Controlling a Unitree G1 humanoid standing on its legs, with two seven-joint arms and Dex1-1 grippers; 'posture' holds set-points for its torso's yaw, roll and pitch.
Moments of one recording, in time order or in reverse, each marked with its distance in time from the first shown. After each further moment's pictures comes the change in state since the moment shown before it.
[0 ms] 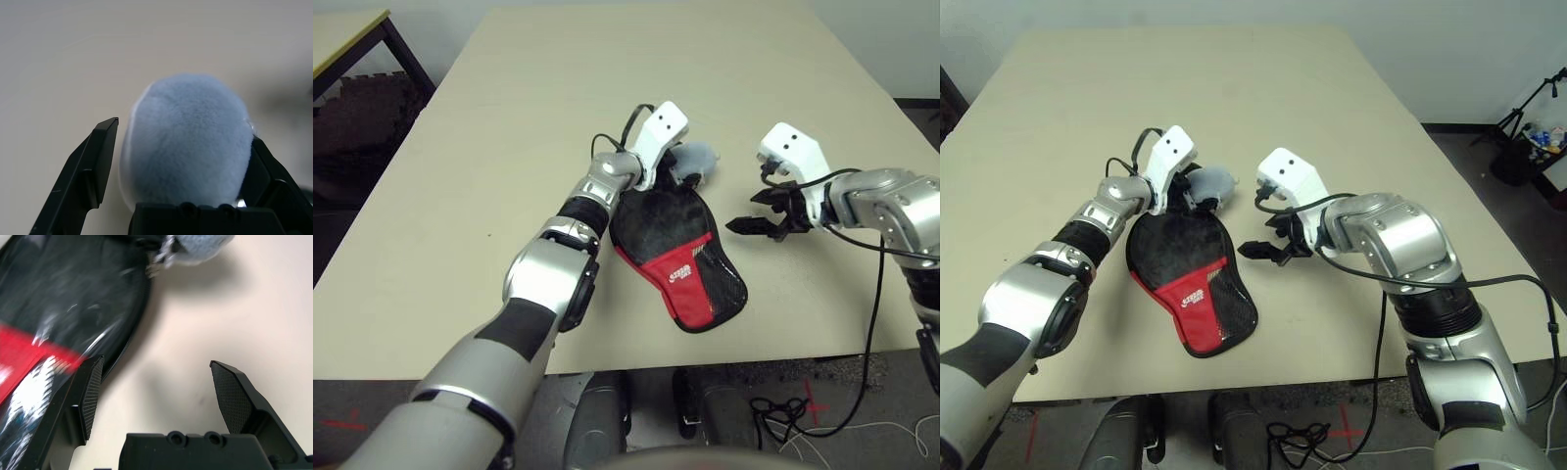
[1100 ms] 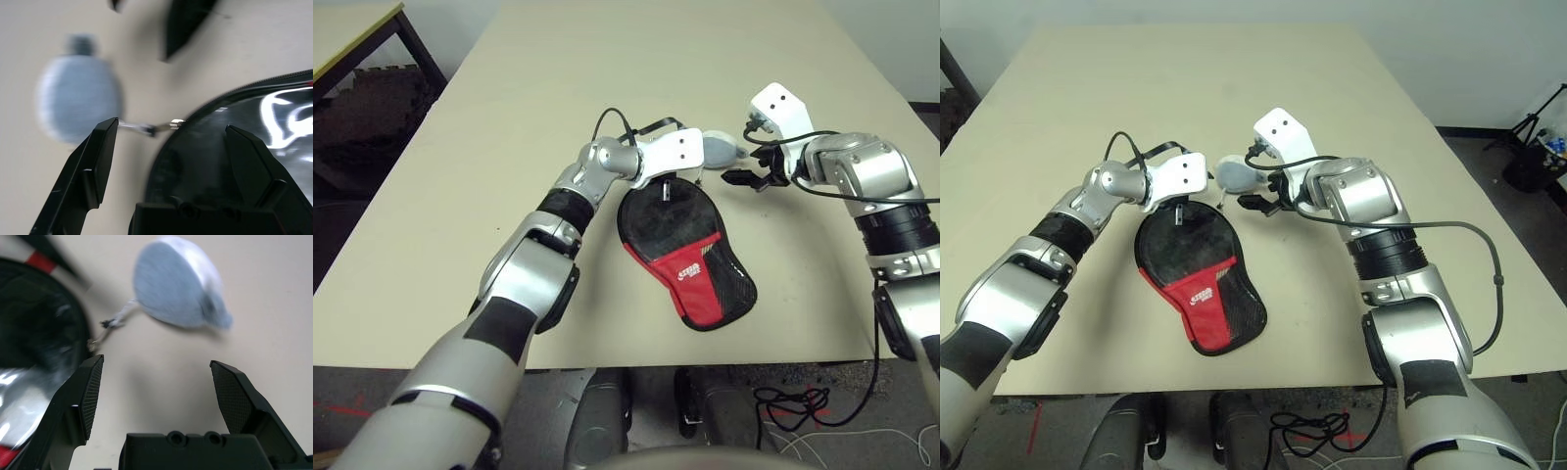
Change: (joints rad) left arm 0.094 0.101 -0.289 -0.168 0.178 -0.155 -0.252; right arm -0.179 0.148 0.000 0.438 -0.191 -0.284 -0.082
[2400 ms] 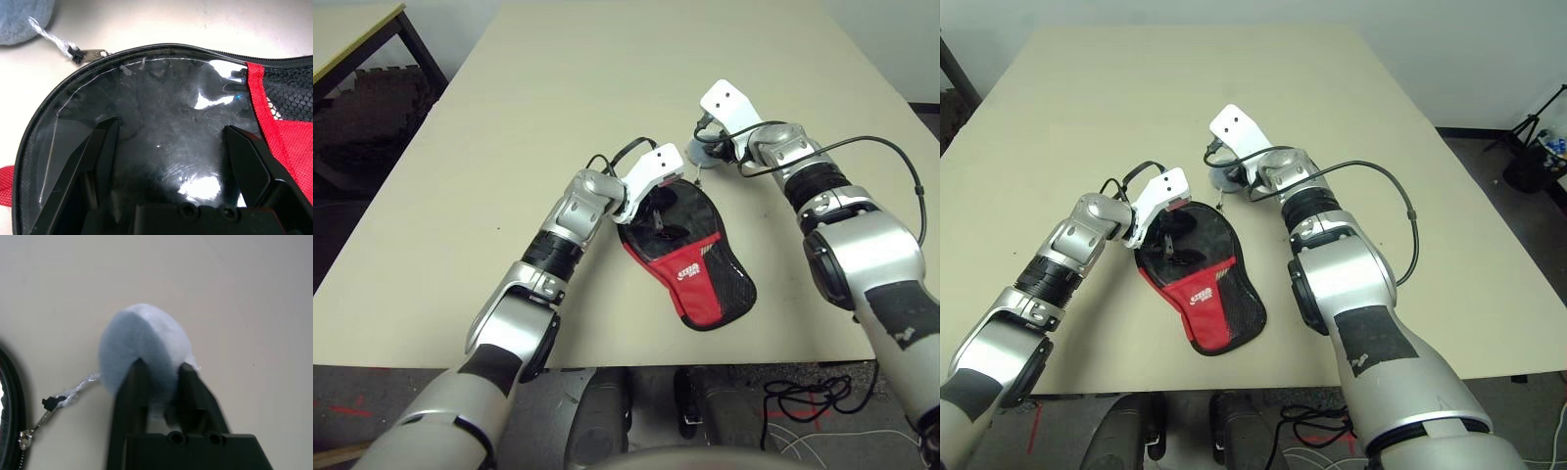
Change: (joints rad) left arm 0.261 0.037 0.016 -0.513 -0.089 0.636 -0.038; right arm -0.310 0.252 -0.006 0.896 -0.329 -0.701 -0.158
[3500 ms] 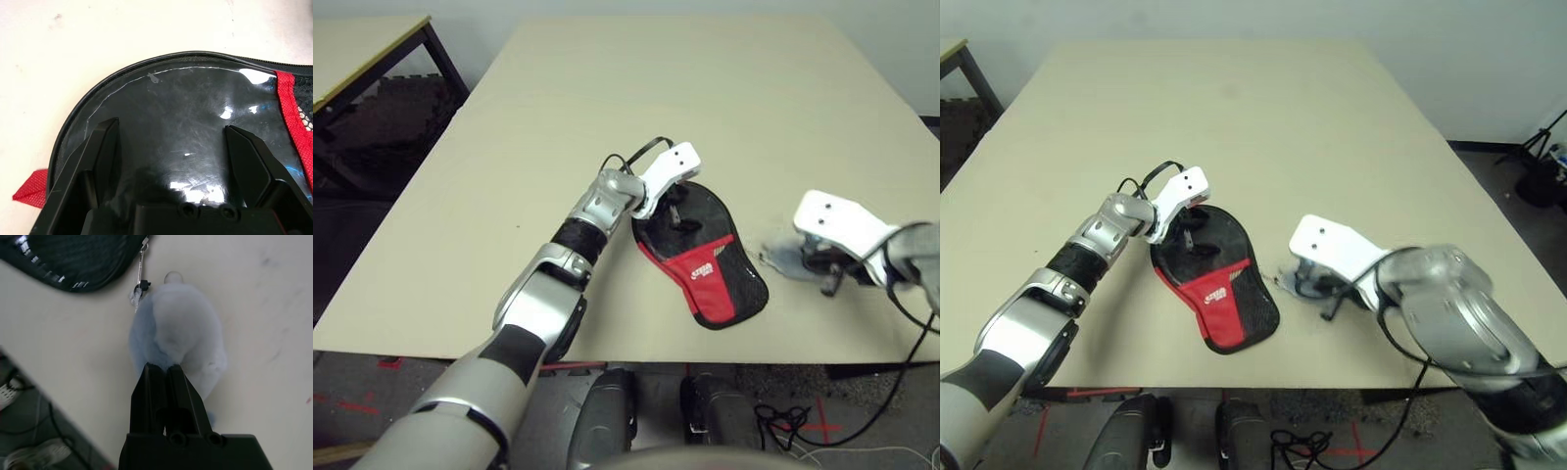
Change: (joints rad) left arm -0.140 -0.120 -0.011 0.378 0.011 -0.161 0.131; right arm 1.072 -0.901 -0.068 -2.044 0.298 1.181 0.546
